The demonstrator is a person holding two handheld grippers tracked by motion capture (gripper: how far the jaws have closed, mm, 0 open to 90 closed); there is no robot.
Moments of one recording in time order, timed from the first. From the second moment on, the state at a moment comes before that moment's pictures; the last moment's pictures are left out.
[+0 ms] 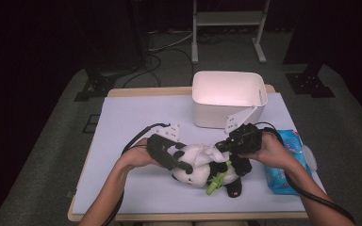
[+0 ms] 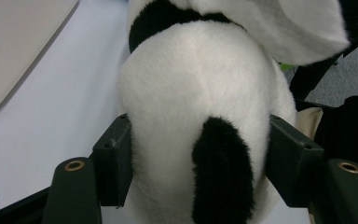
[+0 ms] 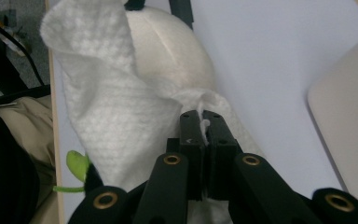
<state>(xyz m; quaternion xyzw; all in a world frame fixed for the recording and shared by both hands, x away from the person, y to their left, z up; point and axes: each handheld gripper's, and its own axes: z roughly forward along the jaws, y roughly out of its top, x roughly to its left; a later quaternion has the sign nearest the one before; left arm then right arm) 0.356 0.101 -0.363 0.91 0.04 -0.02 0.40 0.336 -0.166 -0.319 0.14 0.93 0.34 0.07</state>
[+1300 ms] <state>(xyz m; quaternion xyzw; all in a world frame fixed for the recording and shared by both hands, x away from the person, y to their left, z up) 0.352 0.099 -0.363 0.91 0.04 -0.02 0.40 0.330 -0.153 -0.322 0.11 0.94 0.33 0.04</state>
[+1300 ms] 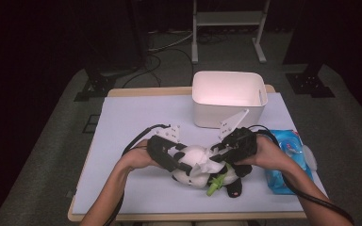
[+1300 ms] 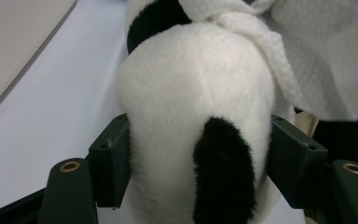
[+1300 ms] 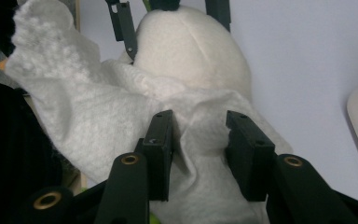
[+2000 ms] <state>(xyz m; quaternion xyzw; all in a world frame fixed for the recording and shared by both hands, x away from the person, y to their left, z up) 0.352 0.098 -0.363 0.91 0.04 -0.02 0.41 0.321 -0.169 -0.313 0.11 0.94 0.32 0.10</state>
